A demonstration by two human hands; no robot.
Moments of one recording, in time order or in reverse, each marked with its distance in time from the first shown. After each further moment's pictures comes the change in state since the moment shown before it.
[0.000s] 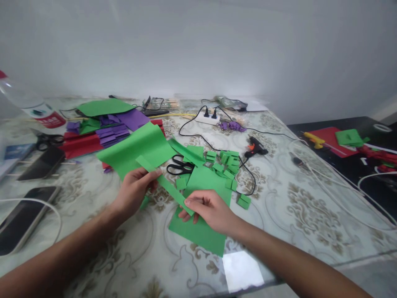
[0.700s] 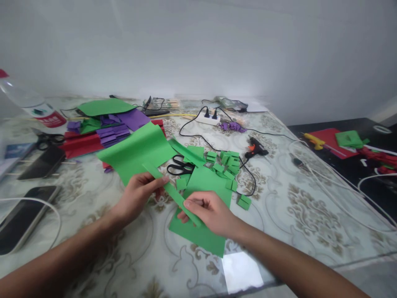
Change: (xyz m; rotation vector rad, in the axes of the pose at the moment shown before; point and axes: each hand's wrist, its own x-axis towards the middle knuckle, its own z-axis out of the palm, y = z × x) left_hand -0.014 0.008 0.008 0.043 -0.159 -0.007; right_hand -0.004 -0.002 0.002 -0.020 -0.004 -0.041
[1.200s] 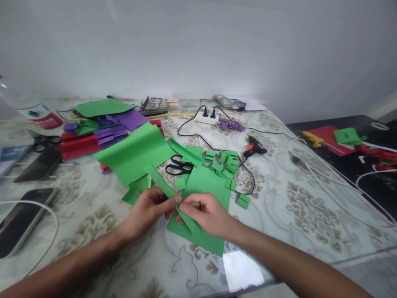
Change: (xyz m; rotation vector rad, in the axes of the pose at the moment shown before) left_hand -0.025 0.000 0.023 0.097 -0.215 -0.051; right_hand 0.003 0.011 0.003 0.028 -0.016 -0.067
